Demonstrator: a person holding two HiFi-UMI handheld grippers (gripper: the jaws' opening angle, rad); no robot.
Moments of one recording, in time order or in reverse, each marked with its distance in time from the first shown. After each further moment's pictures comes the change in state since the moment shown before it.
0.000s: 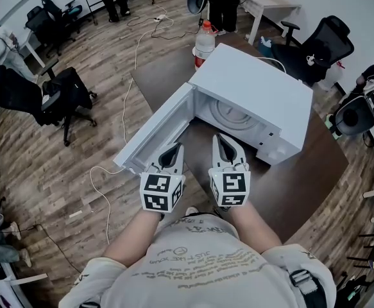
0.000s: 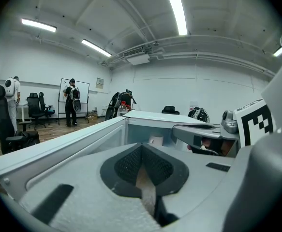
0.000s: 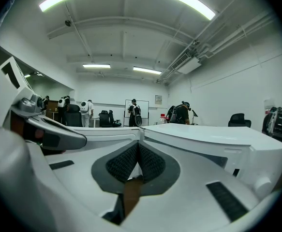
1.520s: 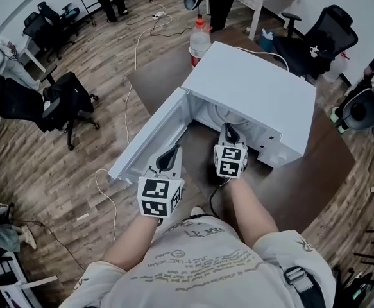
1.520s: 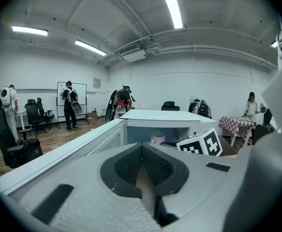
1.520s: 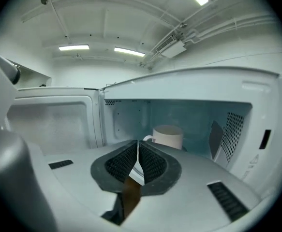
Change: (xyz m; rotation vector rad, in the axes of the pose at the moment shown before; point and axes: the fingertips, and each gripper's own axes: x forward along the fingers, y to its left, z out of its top) left arm 0.027 -0.005 0.012 0.073 0.037 0.012; right arm 0.090 -0.098 -0.114 0.085 0.204 -0.210
